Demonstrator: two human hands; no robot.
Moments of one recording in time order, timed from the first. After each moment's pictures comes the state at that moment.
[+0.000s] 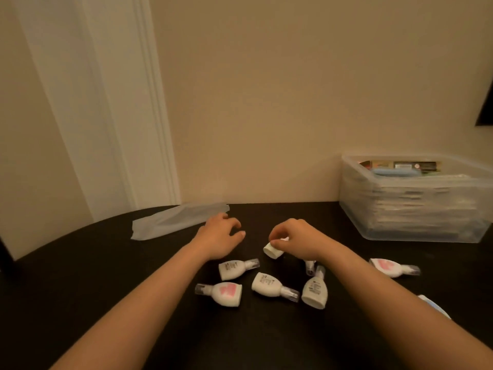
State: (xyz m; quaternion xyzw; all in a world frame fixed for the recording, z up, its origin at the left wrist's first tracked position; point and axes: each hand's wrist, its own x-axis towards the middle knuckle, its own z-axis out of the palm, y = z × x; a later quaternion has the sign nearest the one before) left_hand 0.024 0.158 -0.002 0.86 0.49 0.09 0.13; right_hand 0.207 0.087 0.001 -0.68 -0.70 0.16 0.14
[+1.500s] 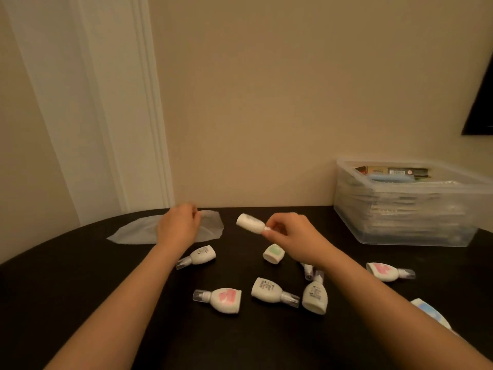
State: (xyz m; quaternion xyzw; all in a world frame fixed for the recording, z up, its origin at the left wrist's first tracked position) left_hand -0.017 0.192 -0.002 0.76 0.60 0.27 0.02; right_hand 0.182 0.068 0.017 -0.67 -0.68 0.12 0.28
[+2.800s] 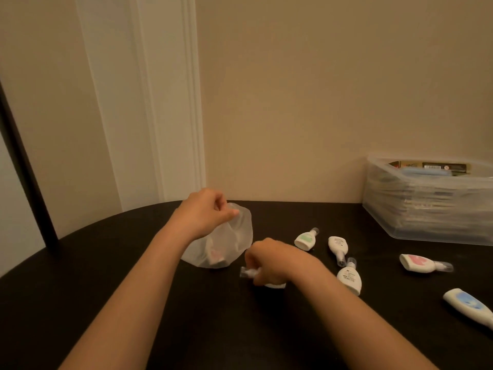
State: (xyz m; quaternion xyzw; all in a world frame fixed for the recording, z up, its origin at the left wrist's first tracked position) left_hand -0.070 0.117 0.038 0.81 0.49 0.28 0.18; right_hand 0.077 0.063 0.000 -0.64 -0.75 0.15 -0.03
